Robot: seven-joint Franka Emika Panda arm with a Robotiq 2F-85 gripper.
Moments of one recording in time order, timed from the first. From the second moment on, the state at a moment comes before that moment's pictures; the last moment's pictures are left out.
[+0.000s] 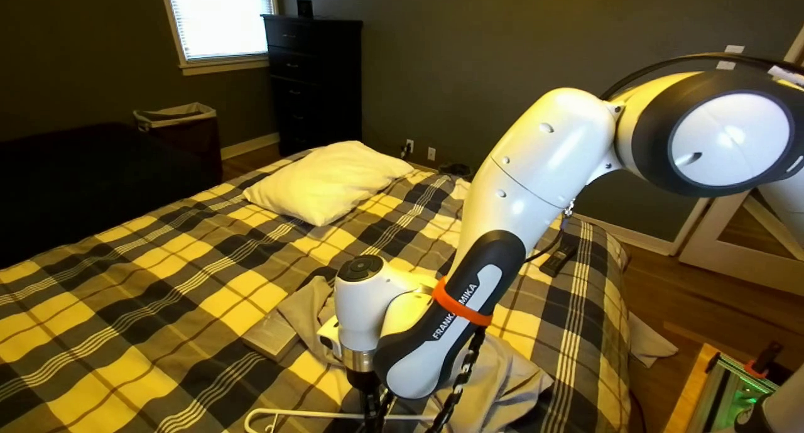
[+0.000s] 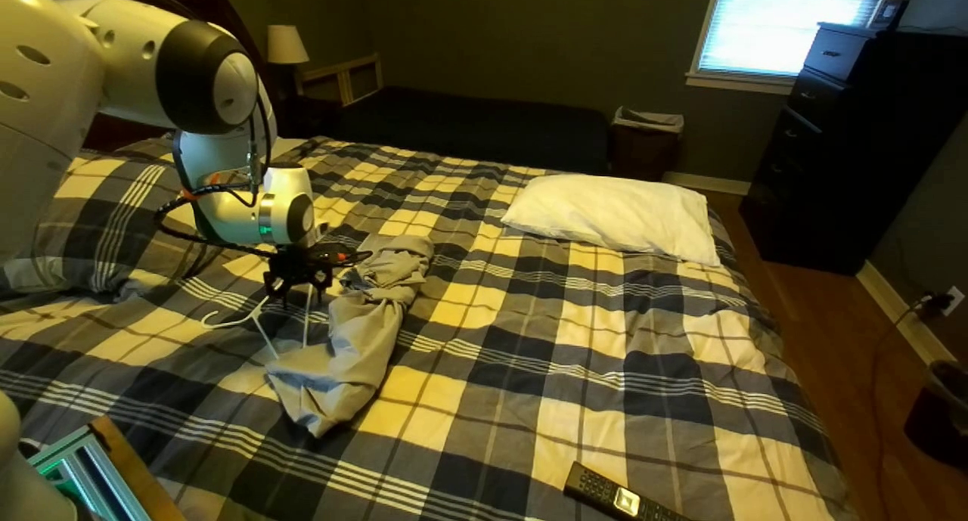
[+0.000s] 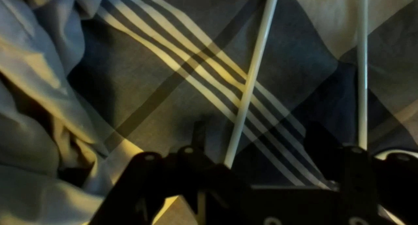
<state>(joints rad) 0.35 0.85 0.26 -1.87 -0.27 2.62 -0.37</state>
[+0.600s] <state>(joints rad) 0.34 0.91 0.25 -1.82 -0.27 2.62 -0.35</state>
